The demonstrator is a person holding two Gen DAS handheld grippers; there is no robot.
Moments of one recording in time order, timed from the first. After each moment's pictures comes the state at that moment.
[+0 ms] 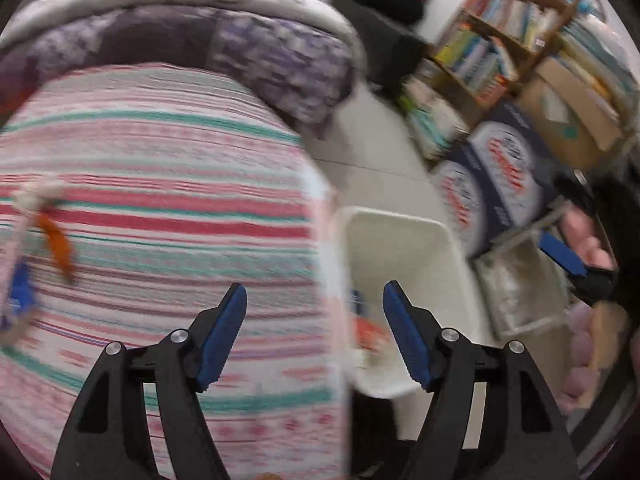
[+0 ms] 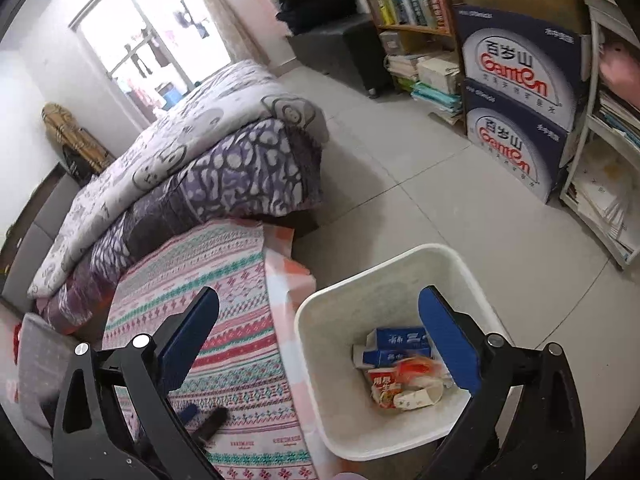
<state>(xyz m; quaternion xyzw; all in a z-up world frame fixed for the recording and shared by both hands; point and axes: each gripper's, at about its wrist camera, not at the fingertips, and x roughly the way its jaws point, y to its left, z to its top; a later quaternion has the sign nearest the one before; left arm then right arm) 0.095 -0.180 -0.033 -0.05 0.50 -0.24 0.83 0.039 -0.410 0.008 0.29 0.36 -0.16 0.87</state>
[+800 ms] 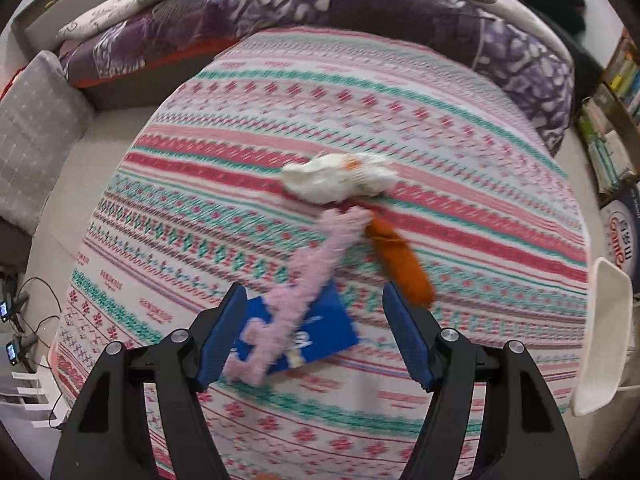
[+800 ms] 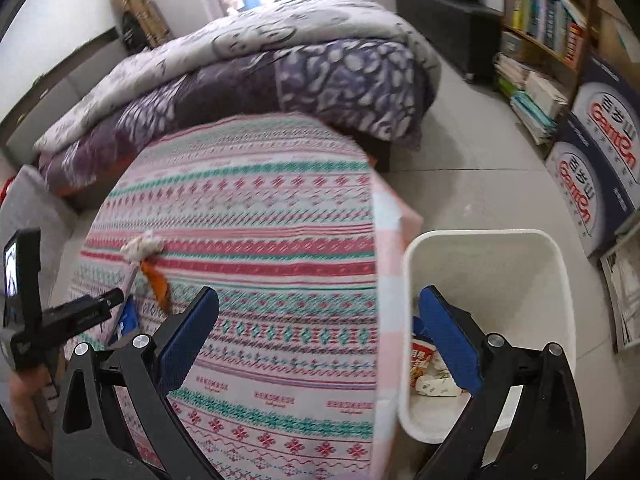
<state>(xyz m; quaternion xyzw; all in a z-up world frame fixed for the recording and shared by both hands) 0.170 0.020 -0.071 0.02 0.56 0.02 0.83 0.093 -0.269 -0.022 0.13 0.46 -0.04 0.88</state>
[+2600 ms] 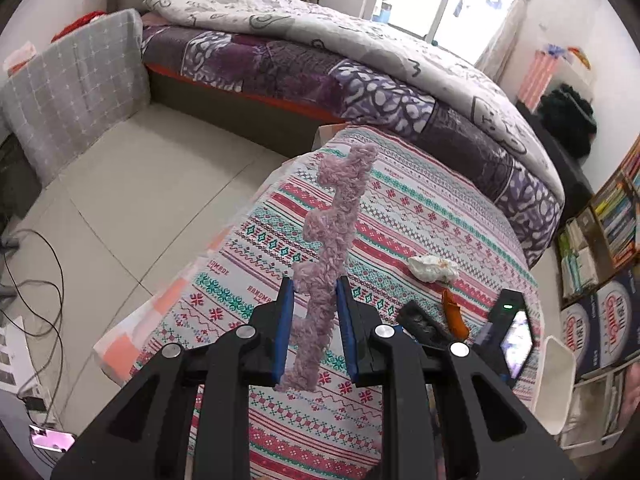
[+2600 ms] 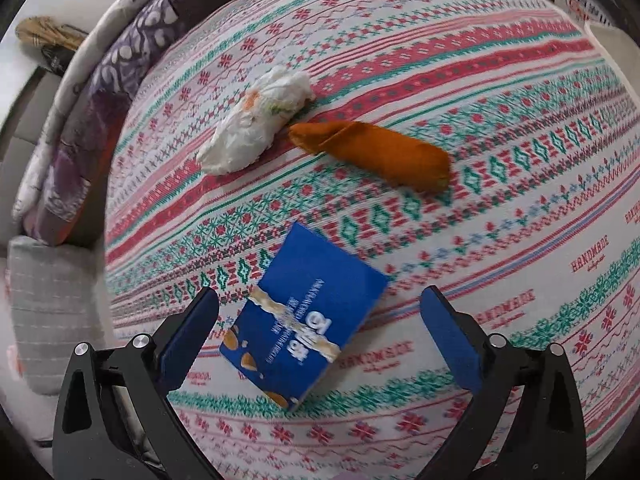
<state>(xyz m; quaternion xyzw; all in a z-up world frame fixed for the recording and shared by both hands) 0.095 0.206 0.035 -0.14 0.45 0.04 0.88 0.165 -0.005 -0.124 0.30 0.56 -0.11 0.76</state>
